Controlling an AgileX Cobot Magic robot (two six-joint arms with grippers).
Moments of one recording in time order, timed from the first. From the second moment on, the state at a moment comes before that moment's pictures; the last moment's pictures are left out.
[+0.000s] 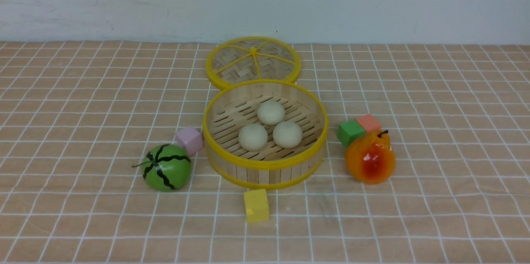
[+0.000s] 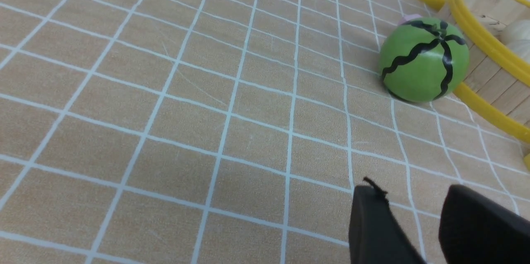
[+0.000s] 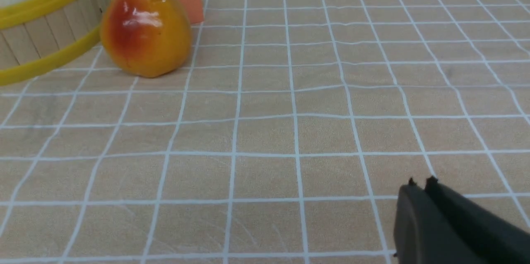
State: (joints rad) right arm -0.05 -0.01 0.02 0.07 0.40 -0.06; left arm -0.13 -0.01 0.03 0.17 0.38 -0.55
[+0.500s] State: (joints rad) right arm -0.05 -0.01 0.02 0.07 0.39 -0.06; left arm -0.13 -0.01 0.03 0.17 0.38 -0.55
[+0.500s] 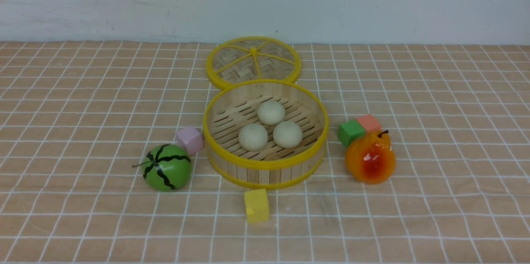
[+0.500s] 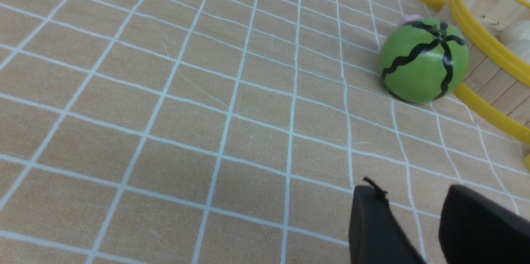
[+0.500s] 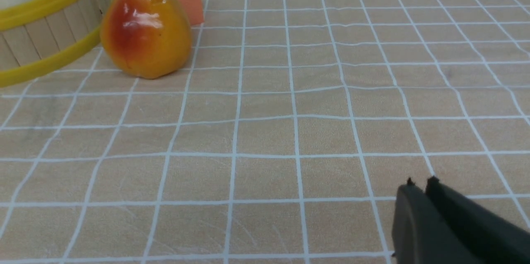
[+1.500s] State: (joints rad) right arm -0.05 -0.01 0.02 0.07 0.39 -0.06; left arm -0.13 -0.01 0.03 0.17 0.38 -0.55
